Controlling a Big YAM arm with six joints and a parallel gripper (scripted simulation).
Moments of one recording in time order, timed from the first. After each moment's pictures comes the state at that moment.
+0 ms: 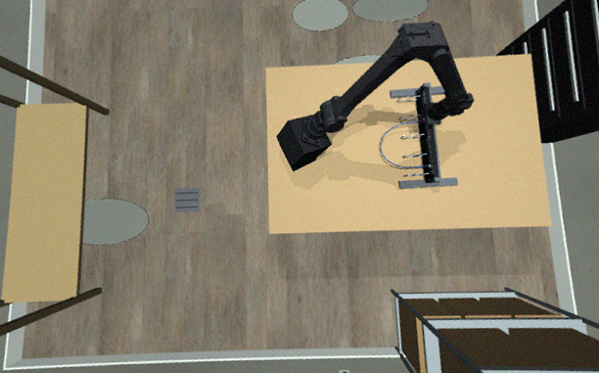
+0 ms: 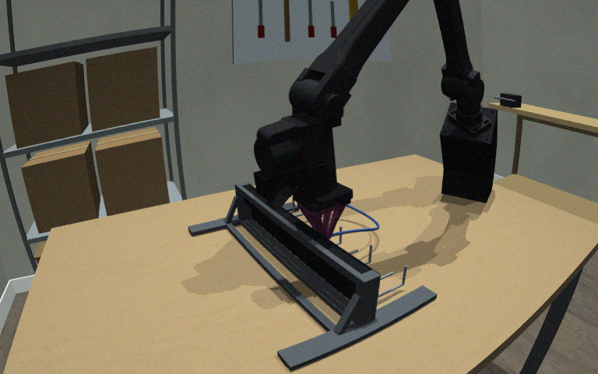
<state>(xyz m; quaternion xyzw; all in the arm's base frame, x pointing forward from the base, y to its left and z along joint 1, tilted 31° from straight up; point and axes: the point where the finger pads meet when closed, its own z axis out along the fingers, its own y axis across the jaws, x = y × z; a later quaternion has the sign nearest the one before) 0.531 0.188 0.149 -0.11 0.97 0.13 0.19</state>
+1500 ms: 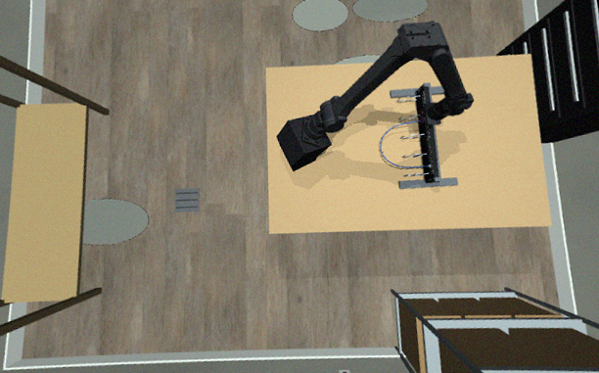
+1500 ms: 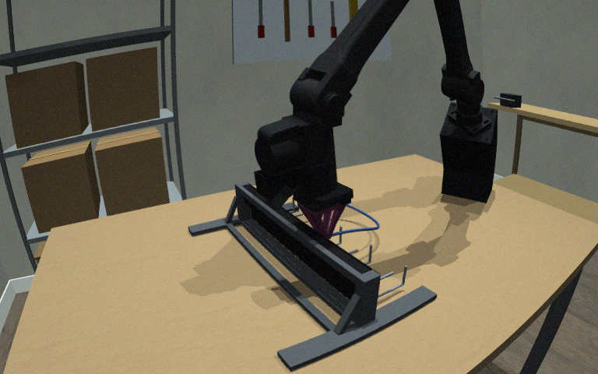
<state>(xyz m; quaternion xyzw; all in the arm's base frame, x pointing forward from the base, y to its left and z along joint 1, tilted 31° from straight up) 0.530 0.188 0.149 -0.11 0.97 0.13 0.20</state>
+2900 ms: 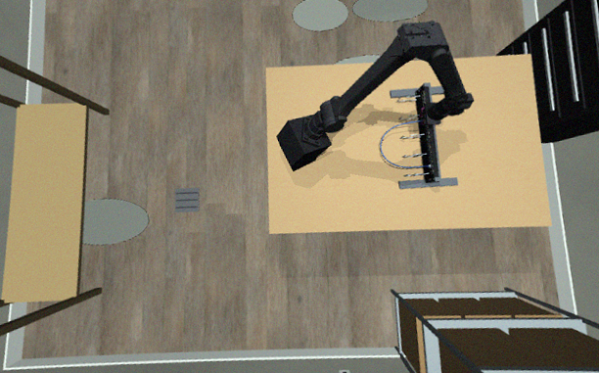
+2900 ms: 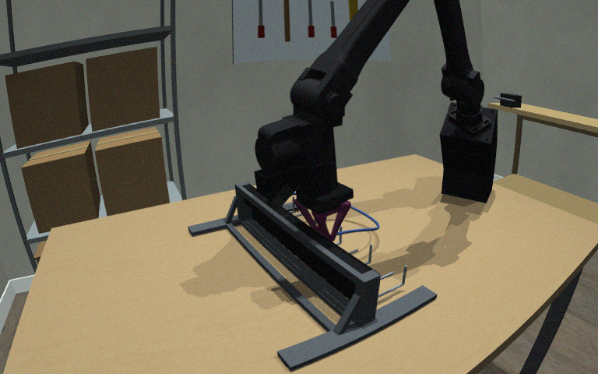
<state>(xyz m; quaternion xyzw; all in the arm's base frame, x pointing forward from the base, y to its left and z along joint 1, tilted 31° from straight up) 0.530 0.188 0.149 -0.11 0.97 0.13 0.20</state>
